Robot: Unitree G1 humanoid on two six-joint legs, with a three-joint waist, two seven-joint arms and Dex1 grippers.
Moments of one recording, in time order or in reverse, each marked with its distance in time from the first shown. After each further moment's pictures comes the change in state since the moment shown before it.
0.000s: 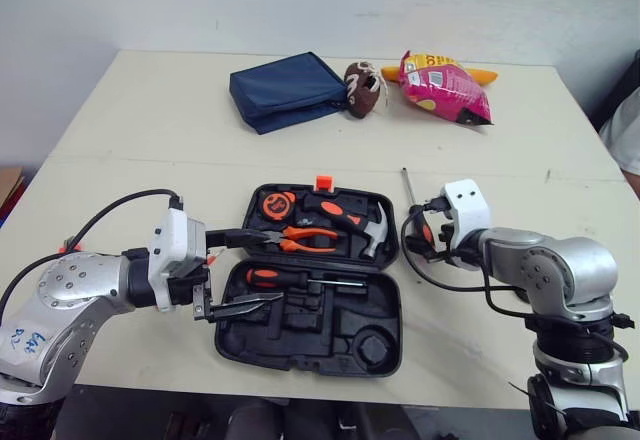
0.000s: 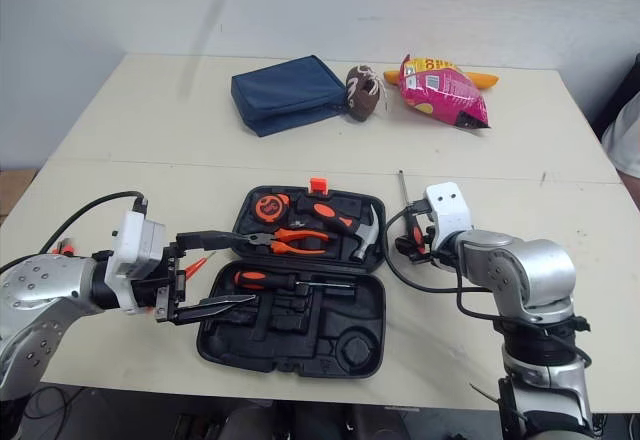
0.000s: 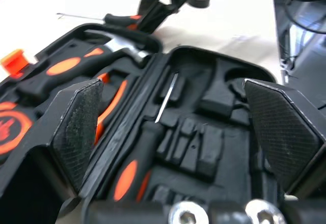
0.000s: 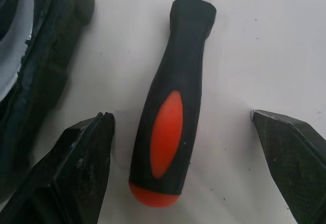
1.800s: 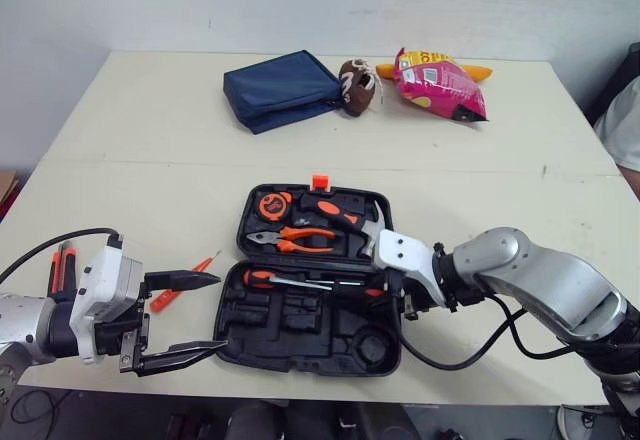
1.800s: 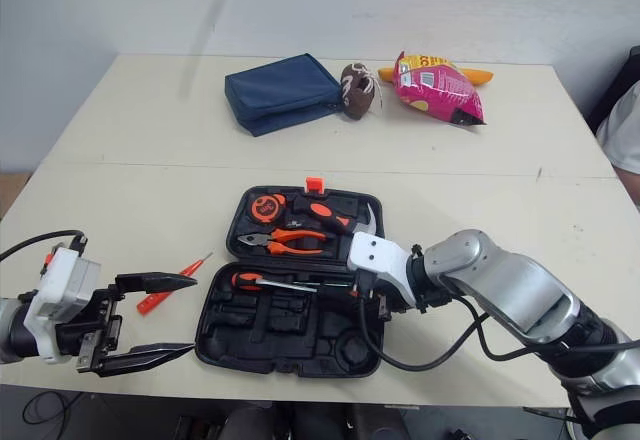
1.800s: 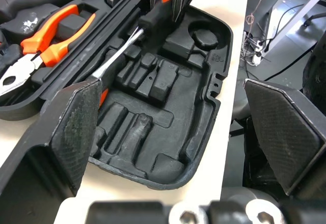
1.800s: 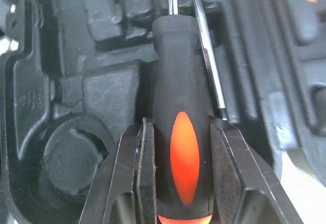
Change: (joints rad) left arm 0.350 0.094 0.341 -0.038 -0.076 0.056 -0.188; right arm -0.076 -0.412 0.571 -0.238 -0.022 -0.459 0.828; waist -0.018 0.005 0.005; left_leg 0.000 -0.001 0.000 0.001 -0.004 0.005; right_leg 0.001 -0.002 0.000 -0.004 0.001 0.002
